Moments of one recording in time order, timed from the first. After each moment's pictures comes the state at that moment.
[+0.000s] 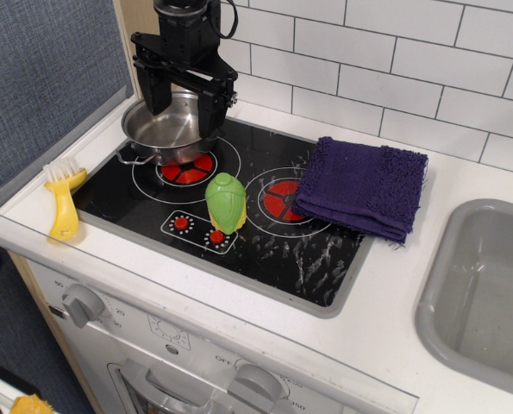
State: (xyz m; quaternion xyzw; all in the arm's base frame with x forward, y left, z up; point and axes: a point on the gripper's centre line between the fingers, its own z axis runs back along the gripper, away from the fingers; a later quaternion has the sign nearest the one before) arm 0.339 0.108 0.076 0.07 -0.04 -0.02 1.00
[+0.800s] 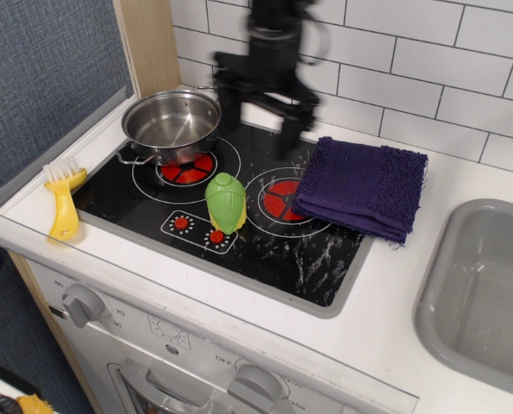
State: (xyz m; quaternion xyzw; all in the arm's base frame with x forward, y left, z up) arm 0.357 0.014 0.069 0.07 -0.04 -0.06 0.99
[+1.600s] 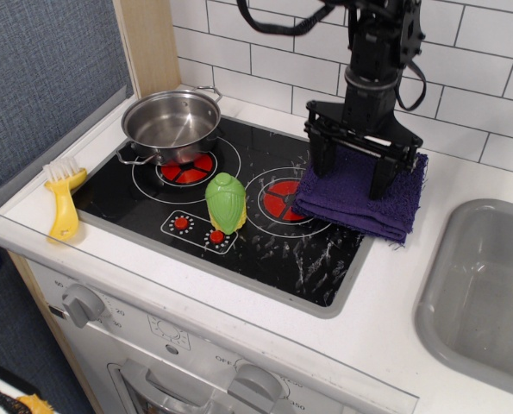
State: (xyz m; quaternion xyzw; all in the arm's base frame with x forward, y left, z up) arm 0.386 -0.053 0.022 0.02 -0.04 -0.05 1.00
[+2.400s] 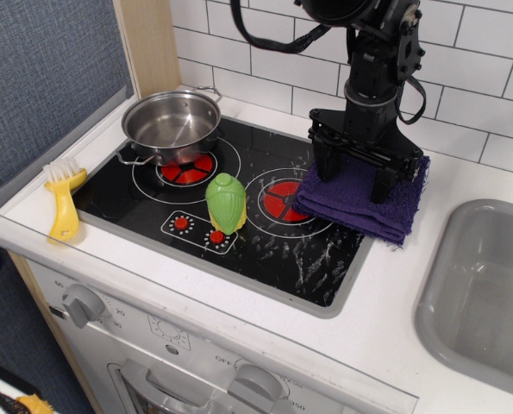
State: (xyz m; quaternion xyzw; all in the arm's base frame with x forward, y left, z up) arm 0.369 -0.051 0.002 0.03 -0.04 -0.07 1.00
